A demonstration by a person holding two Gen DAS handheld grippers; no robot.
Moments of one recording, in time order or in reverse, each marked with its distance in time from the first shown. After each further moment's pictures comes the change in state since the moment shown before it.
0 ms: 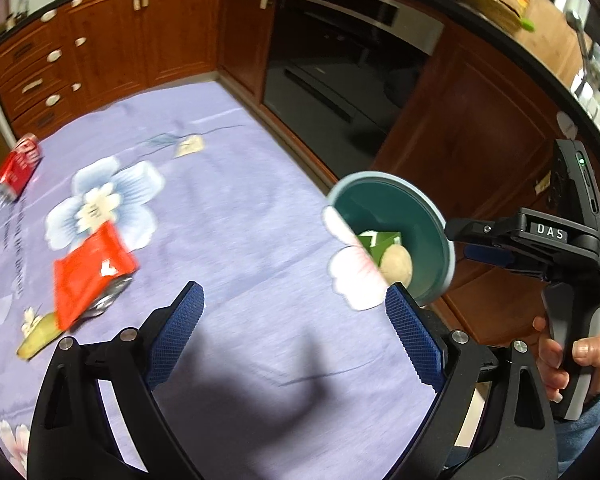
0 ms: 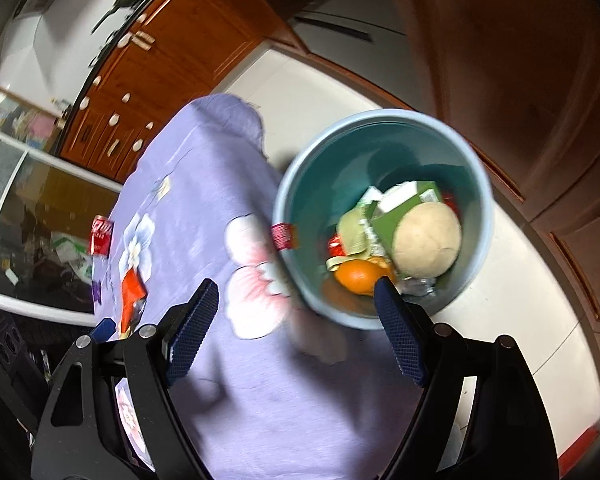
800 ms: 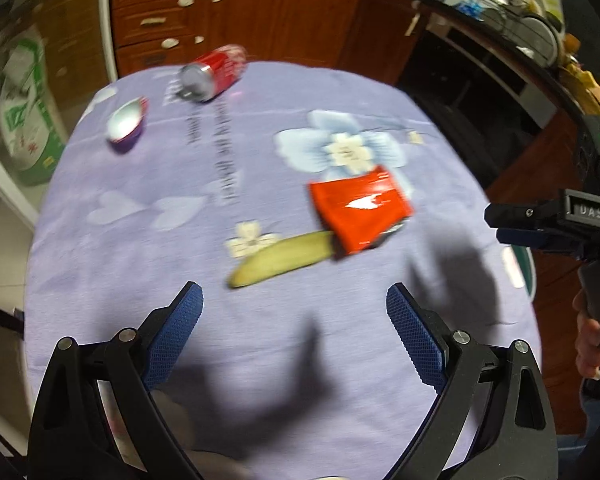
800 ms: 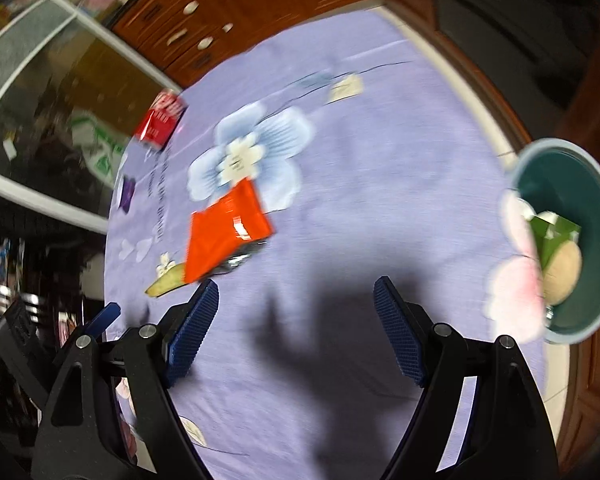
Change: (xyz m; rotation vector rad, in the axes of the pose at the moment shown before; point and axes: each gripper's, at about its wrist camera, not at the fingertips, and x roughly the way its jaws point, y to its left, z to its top) left arm -0.062 0.222 -0.087 -0.292 -0.034 0.161; right arm 0.113 0.221 -0.053 -0.365 0.213 -0.001
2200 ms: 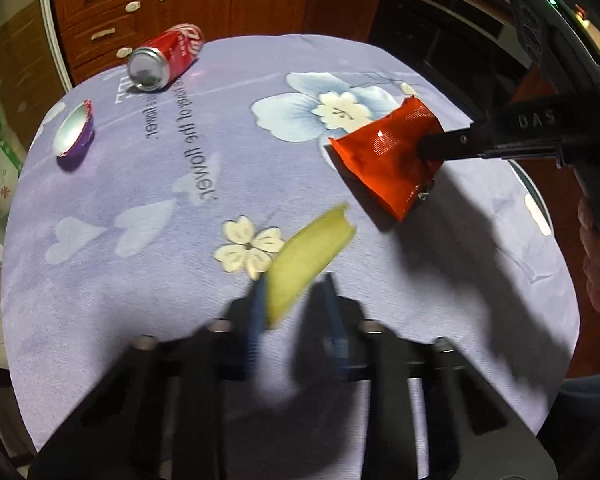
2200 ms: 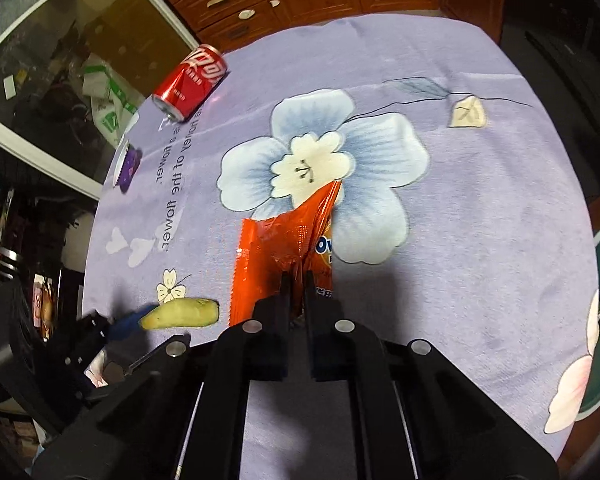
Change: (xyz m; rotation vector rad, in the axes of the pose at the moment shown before) left arm 0.051 -0.006 0.000 0.203 0.055 -0.045; right arm 0.058 0.046 0.032 -0.157 -0.001 -0.025
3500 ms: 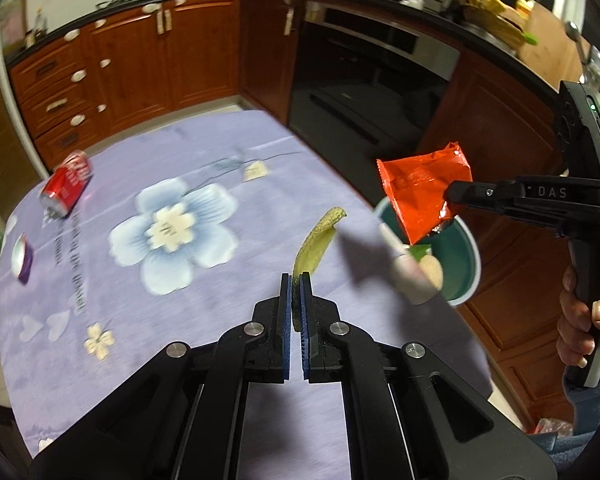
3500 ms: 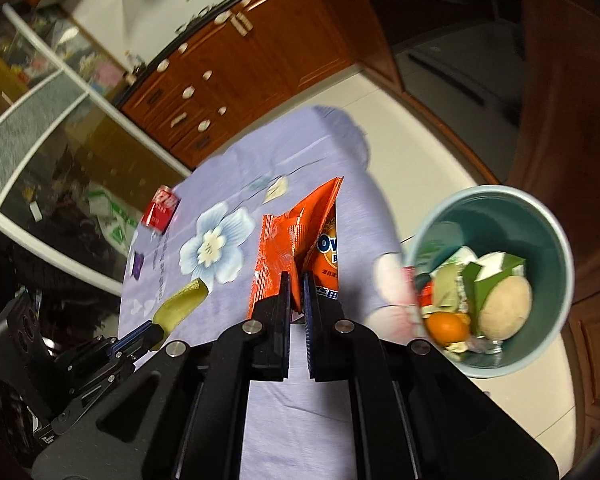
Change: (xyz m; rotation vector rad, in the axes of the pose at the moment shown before) left arm -0.052 -0.185 0.069 0.139 -0.109 -0.064; right arm -0.181 -0.173 -0.073 0.279 -0.331 0.052
